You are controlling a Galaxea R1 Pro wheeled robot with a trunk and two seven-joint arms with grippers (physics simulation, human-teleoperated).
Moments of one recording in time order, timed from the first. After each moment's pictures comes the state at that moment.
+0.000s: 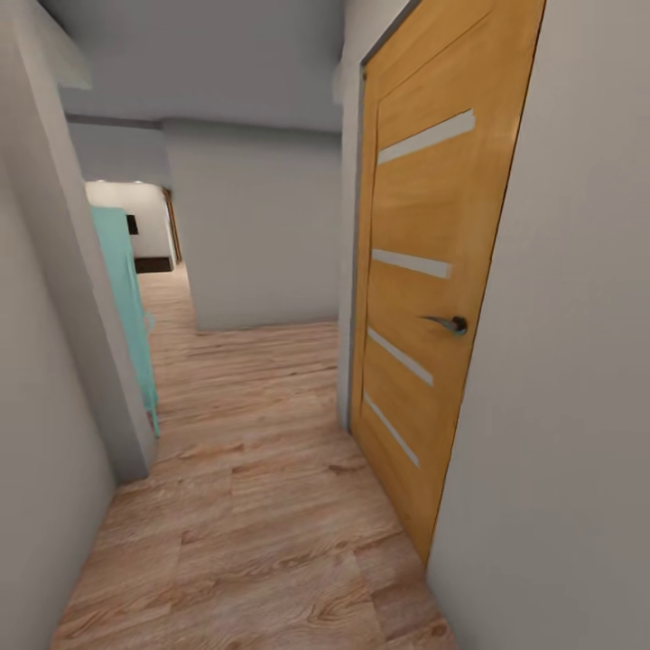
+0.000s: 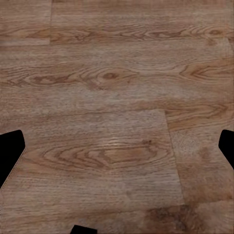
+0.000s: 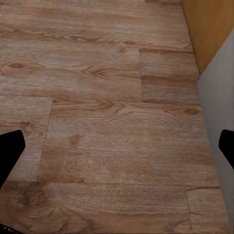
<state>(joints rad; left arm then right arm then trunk) -0.07 -0.06 0.18 0.05 -0.01 -0.83 0.04 0.12 0.01 -0.05 -0.30 0.40 -0.78 -0.02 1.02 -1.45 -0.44</state>
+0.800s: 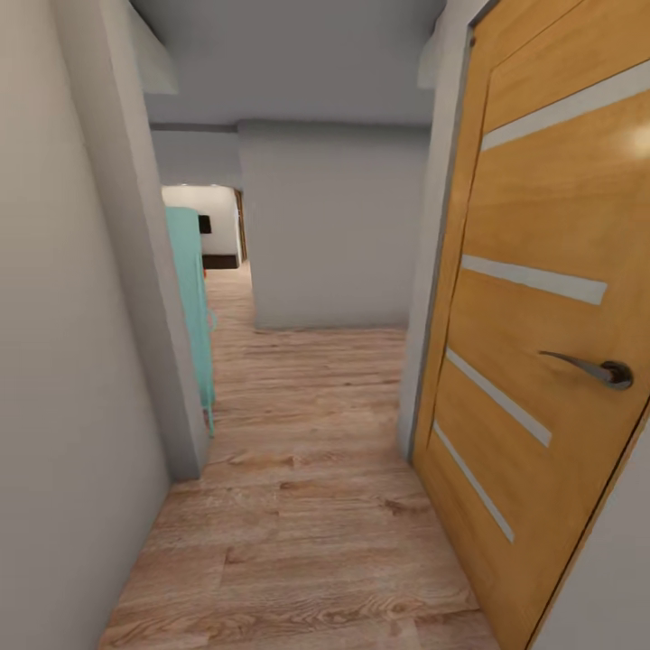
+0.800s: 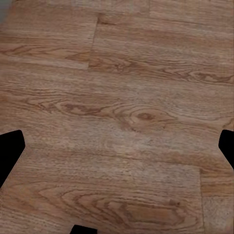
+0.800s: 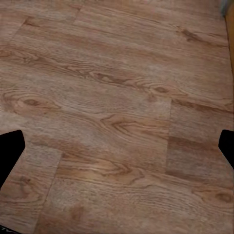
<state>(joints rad) -0.07 -0.06 0.18 0.05 -0.01 -0.83 0.04 0.12 0.01 -0.05 -0.30 0.40 -0.78 -0.03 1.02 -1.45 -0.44</state>
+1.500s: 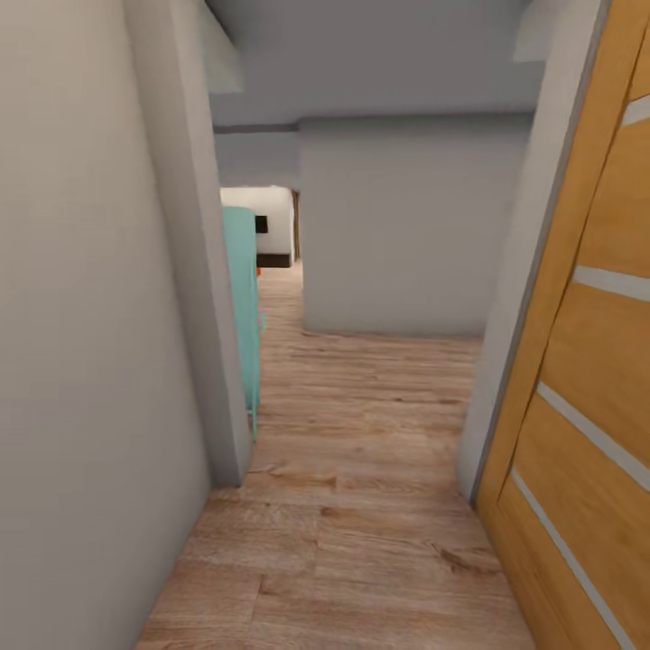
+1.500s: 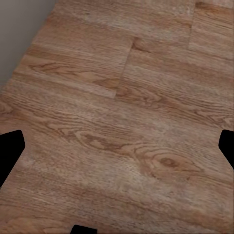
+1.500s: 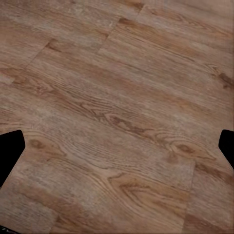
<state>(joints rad) -0.07 -0.06 0.18 0.05 -0.01 -0.83 0.04 0.12 0.01 -0.05 -0.30 0.40 -0.78 -0.03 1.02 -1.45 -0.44</state>
